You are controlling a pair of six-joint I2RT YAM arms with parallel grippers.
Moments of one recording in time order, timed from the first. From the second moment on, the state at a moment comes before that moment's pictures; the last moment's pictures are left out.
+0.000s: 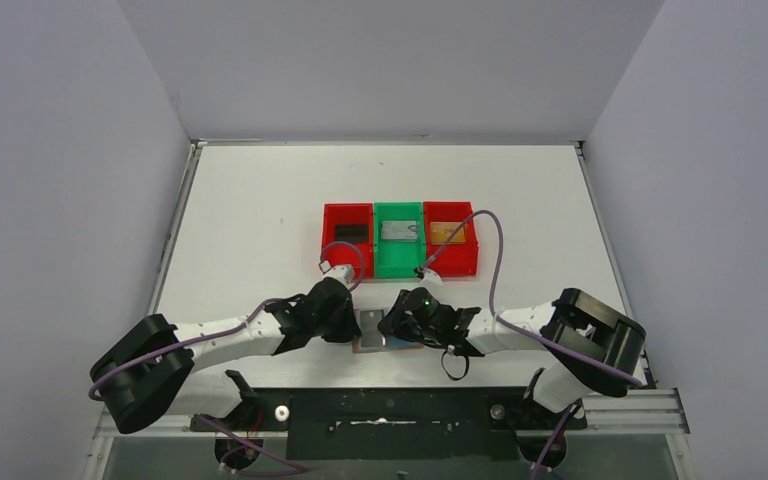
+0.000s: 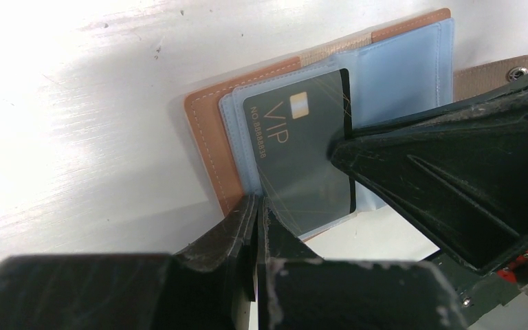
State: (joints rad) left arm -0.88 1.29 0.48 -0.07 -0.04 -0.80; right arm 1.01 1.52 0.52 0.26 0.13 1.14
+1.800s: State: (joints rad) left arm -0.89 1.31 0.62 -0.15 -0.10 -0.77; right arm 0.93 1.47 0.34 0.50 -0.01 1.22
